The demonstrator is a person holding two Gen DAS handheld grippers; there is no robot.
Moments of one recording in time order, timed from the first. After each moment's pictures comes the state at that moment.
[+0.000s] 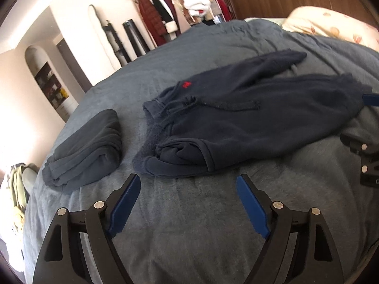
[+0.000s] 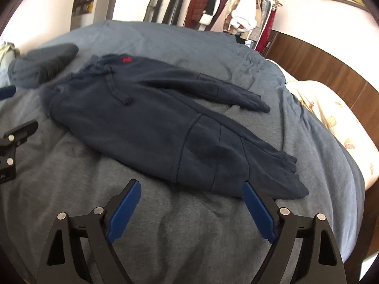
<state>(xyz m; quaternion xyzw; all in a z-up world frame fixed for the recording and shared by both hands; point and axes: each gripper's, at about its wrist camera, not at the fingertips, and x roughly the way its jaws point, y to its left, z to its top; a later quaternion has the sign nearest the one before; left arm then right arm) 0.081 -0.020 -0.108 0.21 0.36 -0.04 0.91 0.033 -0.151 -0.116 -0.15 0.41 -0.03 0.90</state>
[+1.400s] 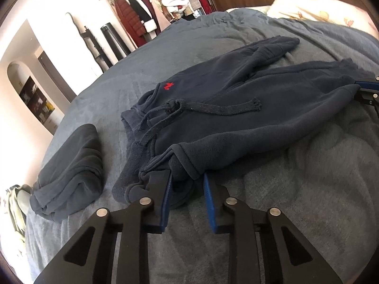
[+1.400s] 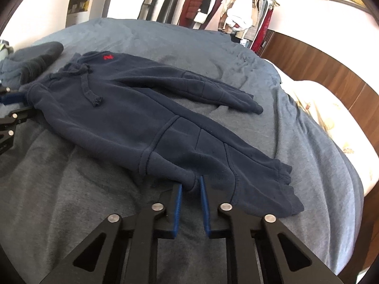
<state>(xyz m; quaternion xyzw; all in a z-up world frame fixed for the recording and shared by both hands) 0.132 -0.032 -0.121 0.24 0.36 -0.09 0.90 0.062 -0.183 -0.117 -0.15 0.40 -0.04 0.90</state>
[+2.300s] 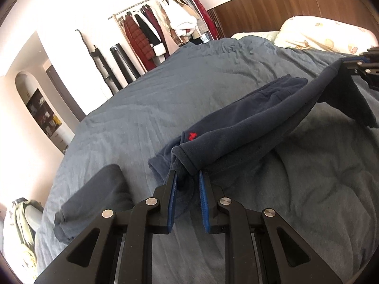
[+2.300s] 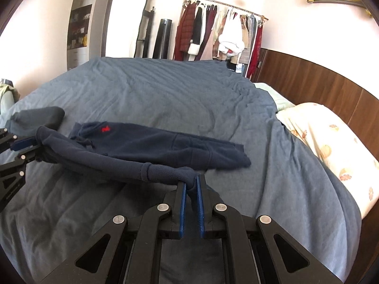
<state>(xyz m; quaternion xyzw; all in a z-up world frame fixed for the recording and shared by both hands) 0.153 -0.032 -0.038 0.24 0.30 -0.09 0.92 0.101 -0.201 -0.013 -0.10 0.33 -0.02 0.94</state>
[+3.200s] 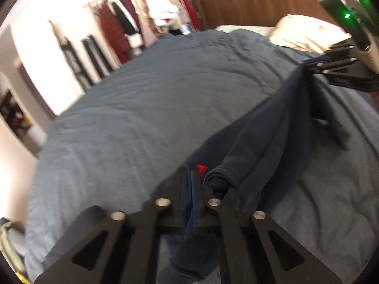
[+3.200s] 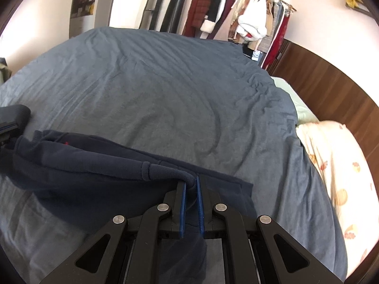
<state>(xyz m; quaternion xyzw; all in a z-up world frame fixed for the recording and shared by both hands) 0.282 -0.015 -0.035 0.22 0.36 -0.19 0.89 0.284 -0.206 -0.029 -0.16 0.41 0.00 0.90</state>
